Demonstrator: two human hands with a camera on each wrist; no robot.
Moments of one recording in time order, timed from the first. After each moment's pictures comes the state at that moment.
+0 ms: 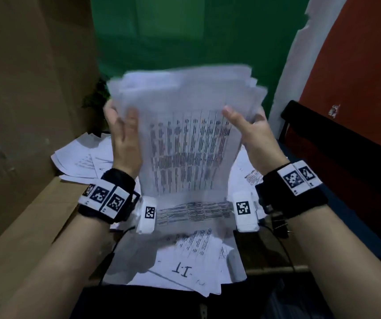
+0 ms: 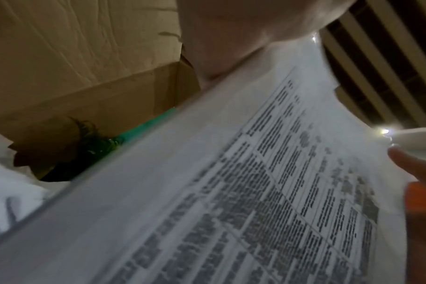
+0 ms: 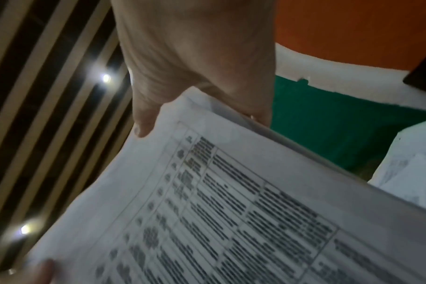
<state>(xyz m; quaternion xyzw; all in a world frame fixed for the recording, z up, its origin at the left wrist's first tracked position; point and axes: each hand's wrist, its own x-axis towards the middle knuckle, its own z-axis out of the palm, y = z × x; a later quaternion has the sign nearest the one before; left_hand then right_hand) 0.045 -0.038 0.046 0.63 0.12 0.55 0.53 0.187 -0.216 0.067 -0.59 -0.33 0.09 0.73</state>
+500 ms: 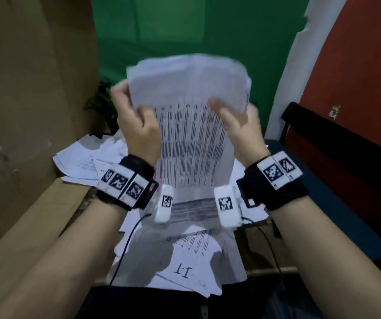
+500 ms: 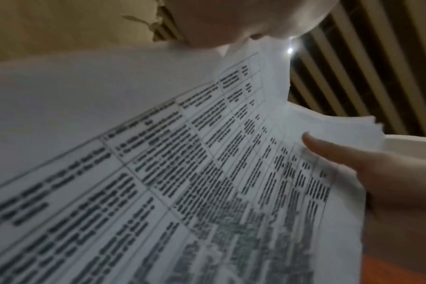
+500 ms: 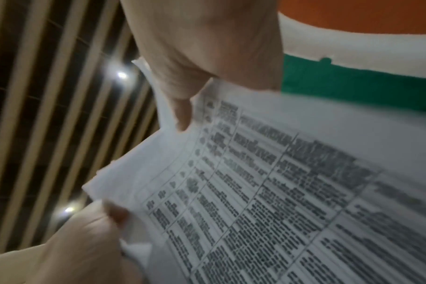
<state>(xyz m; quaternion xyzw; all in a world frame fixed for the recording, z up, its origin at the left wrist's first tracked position) 0.060 -0.061 0.074 0.63 0.04 0.67 0.40 0.168 -0.194 0.084 -0.57 -0.39 0.02 0.73</state>
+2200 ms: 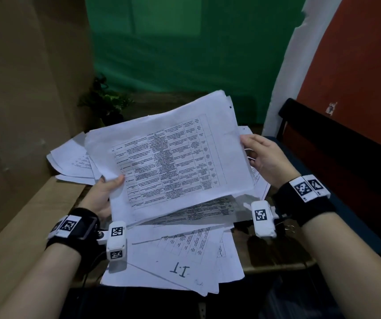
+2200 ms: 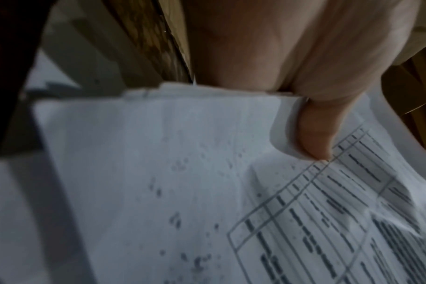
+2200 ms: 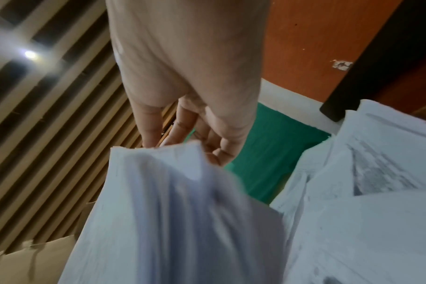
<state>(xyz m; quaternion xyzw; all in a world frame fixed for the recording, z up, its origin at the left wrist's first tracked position) 0.001 0.050 -0.084 0.48 0.24 0.25 0.81 0.244 -0.249 0.007 -0.60 -0.27 0.21 0.73</state>
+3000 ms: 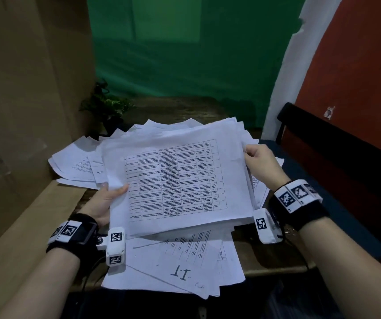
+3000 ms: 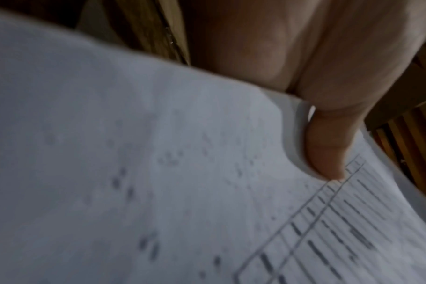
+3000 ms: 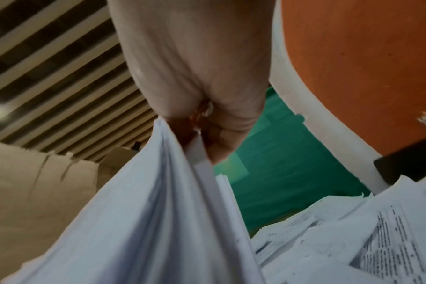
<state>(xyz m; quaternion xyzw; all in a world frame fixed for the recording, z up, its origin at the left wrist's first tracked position) -0.006 0.045 -0.082 0.50 0.18 0.18 0.83 0.239 -0.243 0.006 -0.81 -0.32 0.03 0.49</state>
